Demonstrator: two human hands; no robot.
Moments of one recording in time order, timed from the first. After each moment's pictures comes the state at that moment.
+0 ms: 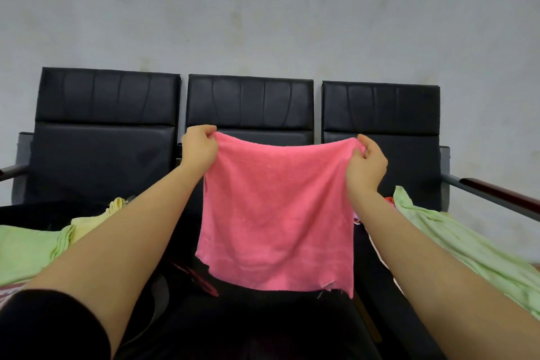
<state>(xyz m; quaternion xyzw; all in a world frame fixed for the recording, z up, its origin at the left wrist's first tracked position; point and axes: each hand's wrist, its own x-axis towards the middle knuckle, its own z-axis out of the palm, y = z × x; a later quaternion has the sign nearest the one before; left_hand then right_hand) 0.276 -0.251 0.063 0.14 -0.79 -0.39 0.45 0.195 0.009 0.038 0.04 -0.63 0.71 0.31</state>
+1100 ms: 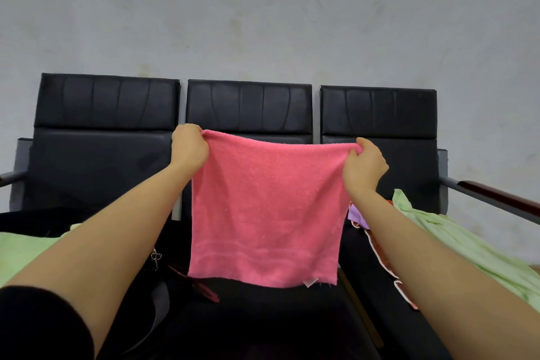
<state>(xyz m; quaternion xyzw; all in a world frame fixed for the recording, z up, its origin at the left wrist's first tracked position) 0.273 -0.278 0.075 0.18 -0.84 -0.22 0.46 0.190 0.013 0.049 0.03 -0.79 0.49 0.38</state>
